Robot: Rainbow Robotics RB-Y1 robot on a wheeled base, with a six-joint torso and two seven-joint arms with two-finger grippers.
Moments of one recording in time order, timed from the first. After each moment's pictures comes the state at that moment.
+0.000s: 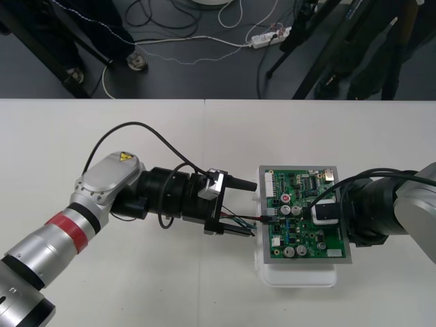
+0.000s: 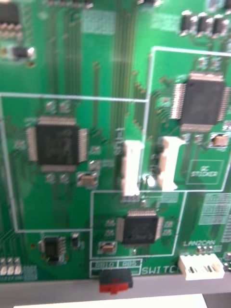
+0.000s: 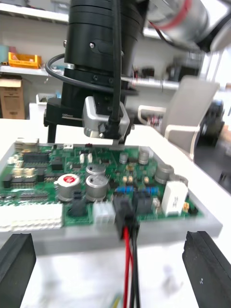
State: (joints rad) right arm -0.14 -0.73 0.27 -2.17 2.55 -1.57 -0.55; left arm -0.58 0.37 -0.55 -1.04 -1.02 -1.29 -0.41
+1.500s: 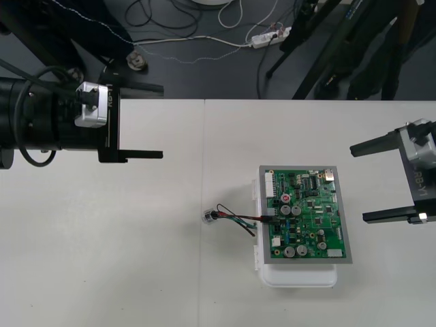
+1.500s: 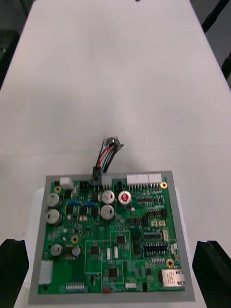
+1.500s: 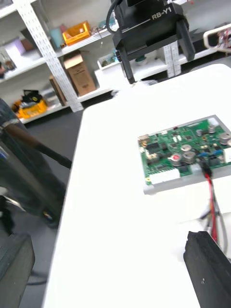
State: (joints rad) right arm -0.15 -0.86 -0.27 -2.11 1.36 -1.57 -0.50; left arm -0.38 0.64 0.07 -1.87 -1.32 -1.33 0.00
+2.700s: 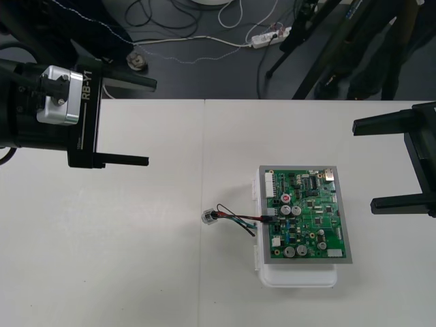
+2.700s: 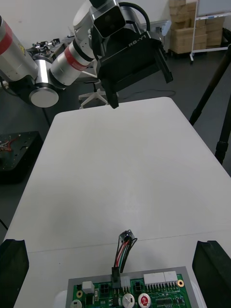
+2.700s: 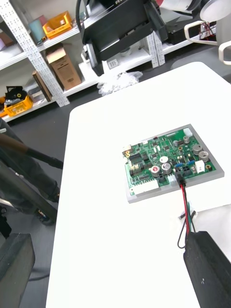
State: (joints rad) right arm -0.16 -0.71 -0.38 -2.11 1.09 -1.57 -0.62; left arm -0.41 0.59 0.22 -2.10 -1.39 -1.53 0.27
